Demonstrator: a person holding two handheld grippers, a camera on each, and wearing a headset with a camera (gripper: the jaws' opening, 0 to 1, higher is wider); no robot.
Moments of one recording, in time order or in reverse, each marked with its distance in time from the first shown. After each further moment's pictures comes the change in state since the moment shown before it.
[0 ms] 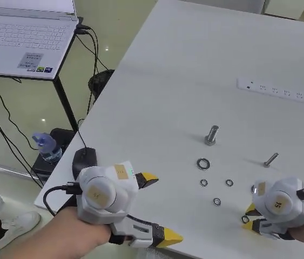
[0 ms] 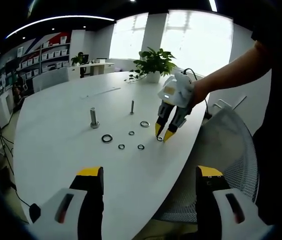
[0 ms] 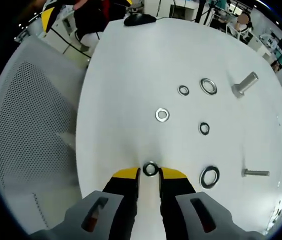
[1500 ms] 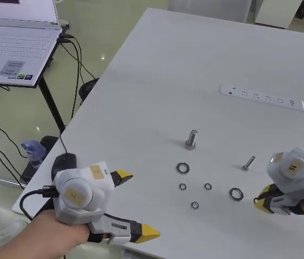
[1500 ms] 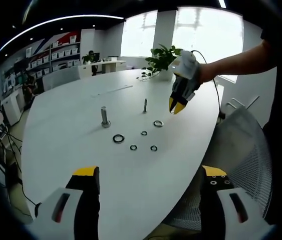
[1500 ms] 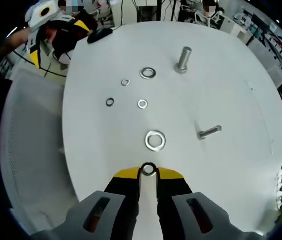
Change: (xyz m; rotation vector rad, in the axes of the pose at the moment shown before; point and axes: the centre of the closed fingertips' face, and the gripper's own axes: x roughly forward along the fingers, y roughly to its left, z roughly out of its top) left arm 0.014 0.018 0.004 -0.007 0.023 0.125; right arm -0.066 -0.074 -0.049 0.223 -0.022 -0.068
